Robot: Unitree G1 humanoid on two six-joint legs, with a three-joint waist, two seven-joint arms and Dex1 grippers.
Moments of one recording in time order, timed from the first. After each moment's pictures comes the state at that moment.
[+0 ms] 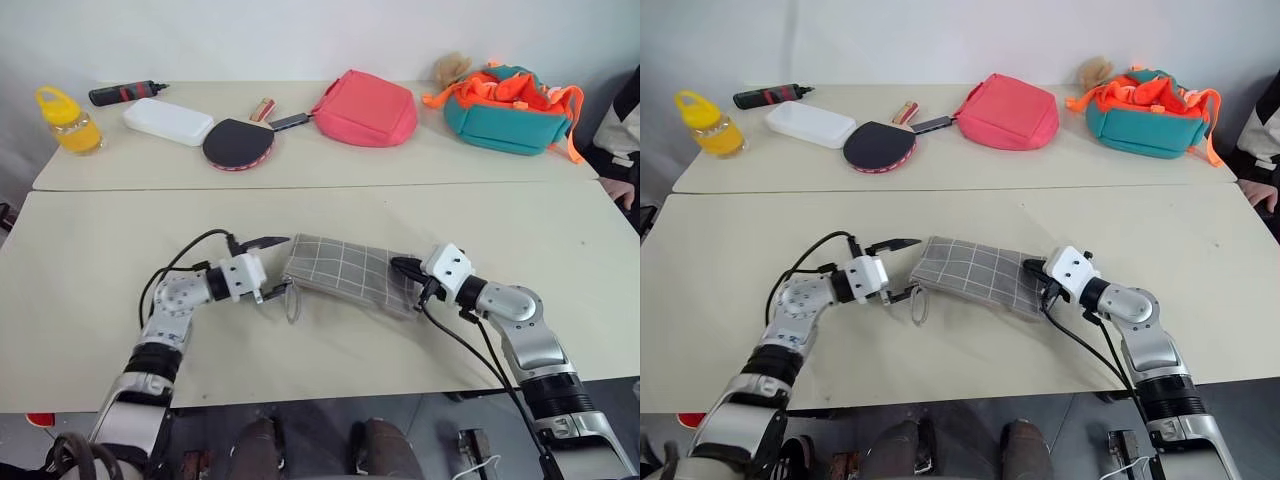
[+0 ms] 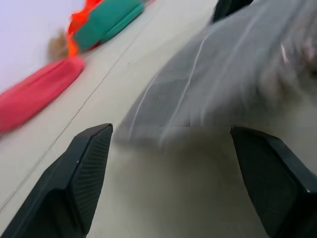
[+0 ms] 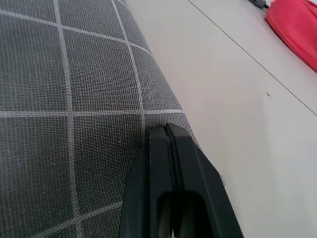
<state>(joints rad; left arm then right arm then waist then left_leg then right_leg) -0.61 0.42 -0.09 0.71 -0.01 -0.76 -0.84 -0.36 -0.53 0.06 0.21 0.06 -0.13 0.77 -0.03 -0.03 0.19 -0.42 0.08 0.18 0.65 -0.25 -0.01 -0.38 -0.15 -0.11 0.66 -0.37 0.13</state>
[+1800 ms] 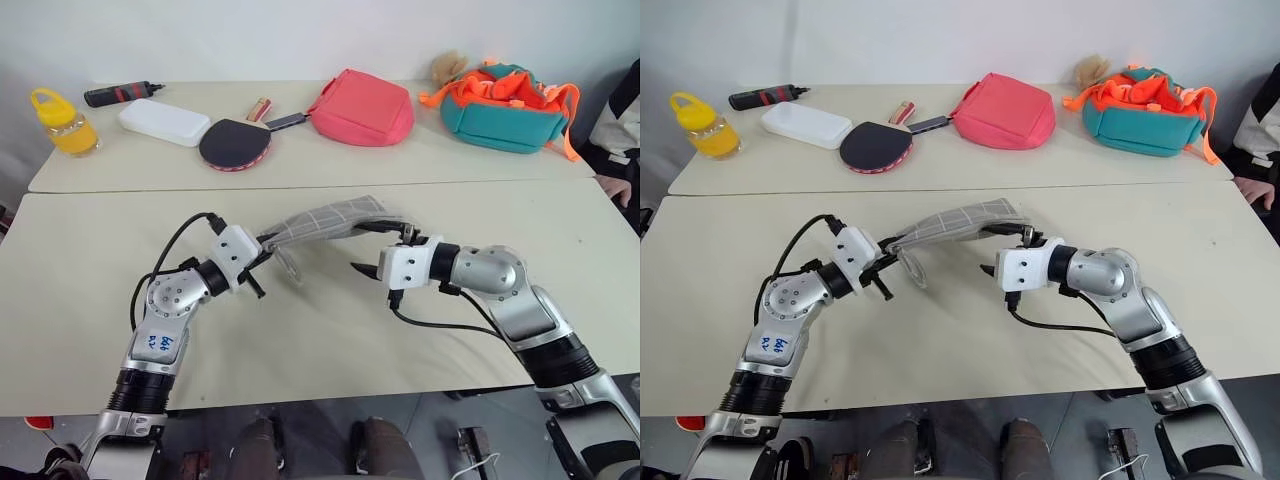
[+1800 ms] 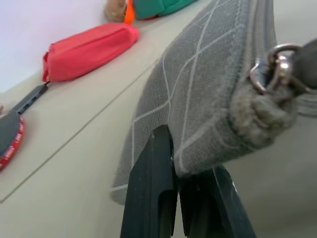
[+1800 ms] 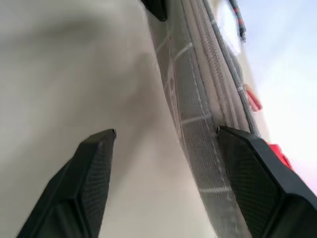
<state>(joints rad) -0.38 0.44 -0.01 0.05 -0.06 -0.05 -0.60 -0.57 -0.61 0.26 0.03 -0.17 -0.28 0.78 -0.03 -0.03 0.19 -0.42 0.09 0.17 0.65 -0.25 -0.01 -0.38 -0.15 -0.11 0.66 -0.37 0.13</state>
